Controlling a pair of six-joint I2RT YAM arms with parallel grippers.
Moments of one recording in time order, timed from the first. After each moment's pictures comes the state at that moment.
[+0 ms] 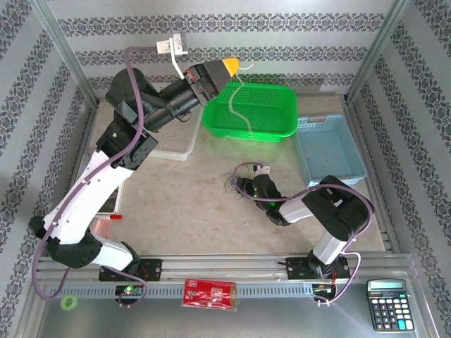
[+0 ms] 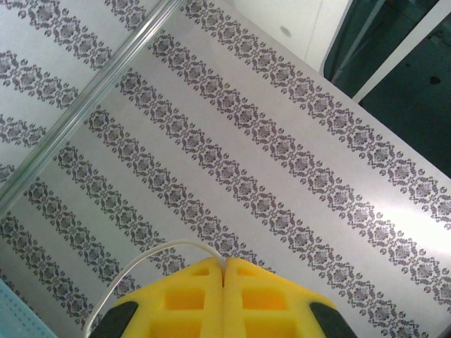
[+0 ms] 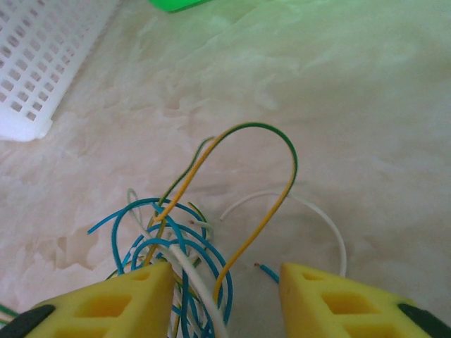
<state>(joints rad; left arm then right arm) -0.70 1.44 1.92 -0.14 0.32 -0.86 0.69 1.69 0.41 0.74 0.17 0.70</state>
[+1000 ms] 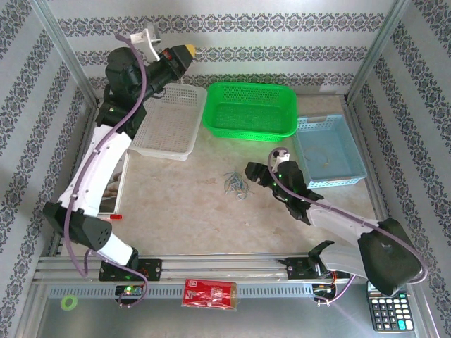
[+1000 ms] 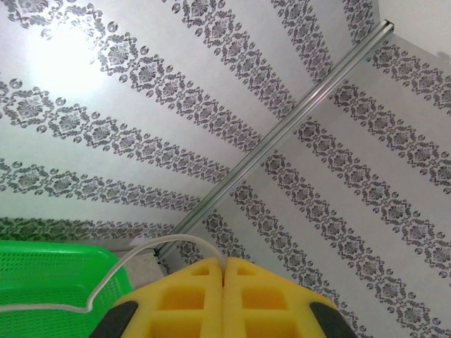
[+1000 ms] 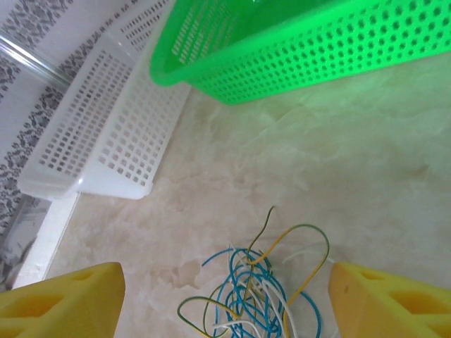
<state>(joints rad) -0.28 1.57 1.82 -0.11 0.41 -0.79 0.51 1.17 0.45 0.31 -0.05 0.73</state>
